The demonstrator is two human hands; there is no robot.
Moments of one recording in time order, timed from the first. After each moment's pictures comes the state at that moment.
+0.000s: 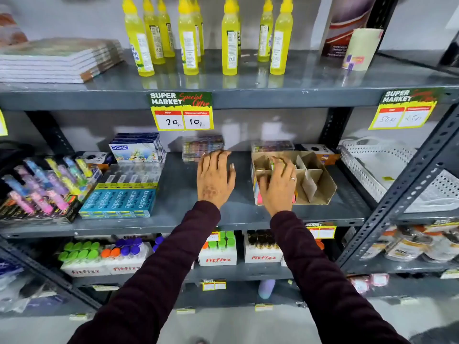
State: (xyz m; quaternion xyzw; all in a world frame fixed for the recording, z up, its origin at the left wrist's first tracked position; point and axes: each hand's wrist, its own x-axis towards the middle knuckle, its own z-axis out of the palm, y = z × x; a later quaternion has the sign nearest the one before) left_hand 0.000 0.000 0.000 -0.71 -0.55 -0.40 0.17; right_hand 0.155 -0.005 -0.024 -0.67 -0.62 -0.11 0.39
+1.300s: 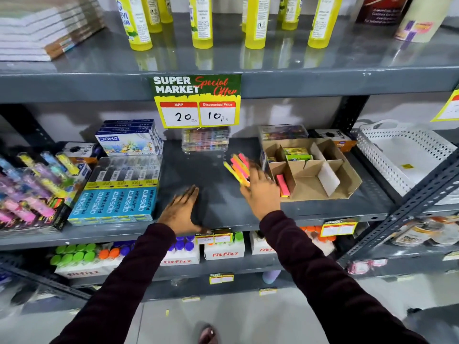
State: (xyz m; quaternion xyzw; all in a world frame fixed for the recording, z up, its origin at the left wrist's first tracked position) left_hand -0.144 0.025 -0.106 -0.81 -0.57 -0.04 -0.13; right_hand 0.086 0.019 -0.043 -0.66 -0.72 -0.05 0.22
